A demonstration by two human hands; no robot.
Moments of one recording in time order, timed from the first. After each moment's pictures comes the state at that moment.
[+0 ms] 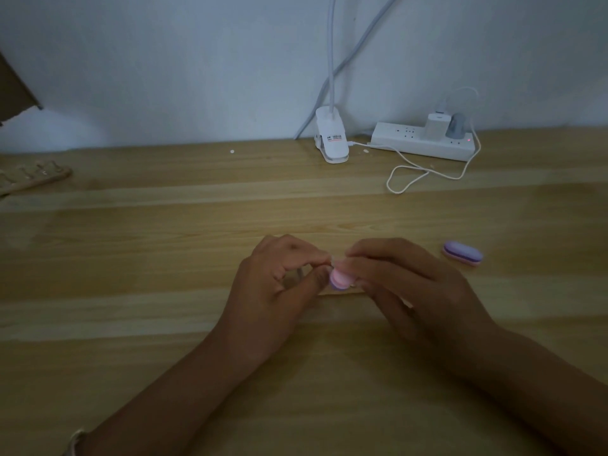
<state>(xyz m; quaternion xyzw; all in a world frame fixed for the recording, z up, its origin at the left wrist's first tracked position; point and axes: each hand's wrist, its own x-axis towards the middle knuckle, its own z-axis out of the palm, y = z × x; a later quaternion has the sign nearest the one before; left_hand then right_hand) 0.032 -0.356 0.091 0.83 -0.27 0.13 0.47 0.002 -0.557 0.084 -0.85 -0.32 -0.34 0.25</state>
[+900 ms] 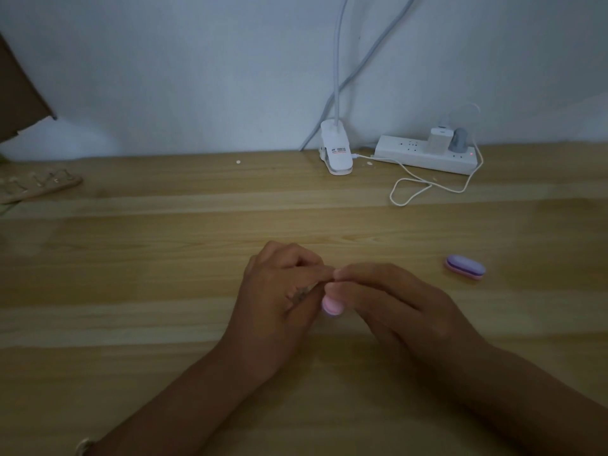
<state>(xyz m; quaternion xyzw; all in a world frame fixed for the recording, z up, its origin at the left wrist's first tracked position) 0.031 -0.353 0.093 0.85 -0.33 0.18 0.38 -0.011 -0.540 0.088 -0.86 -0.31 -0.23 0.33</state>
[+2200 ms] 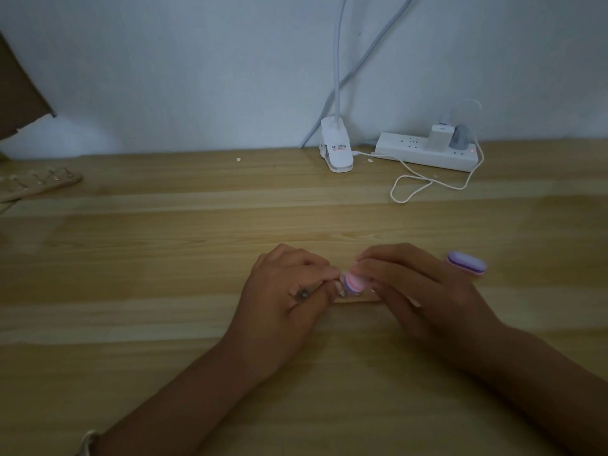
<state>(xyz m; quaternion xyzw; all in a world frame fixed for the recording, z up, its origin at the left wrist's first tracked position) 0.028 -0.357 0.093 0.85 -0.29 0.16 0.40 0.011 -0.570 0.077 -0.85 -0.35 -0.31 0.25</state>
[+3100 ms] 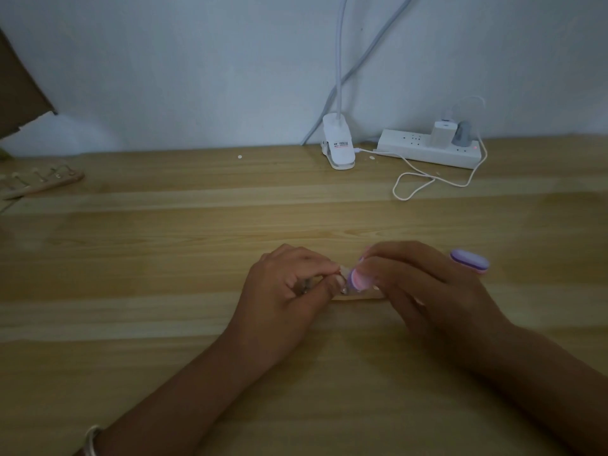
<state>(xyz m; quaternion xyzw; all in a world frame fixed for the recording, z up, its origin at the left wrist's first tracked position) 0.032 -0.358 0.090 0.83 -0.27 0.15 0.46 0.001 -0.567 0.089 -0.86 -0.33 -0.33 0.19</state>
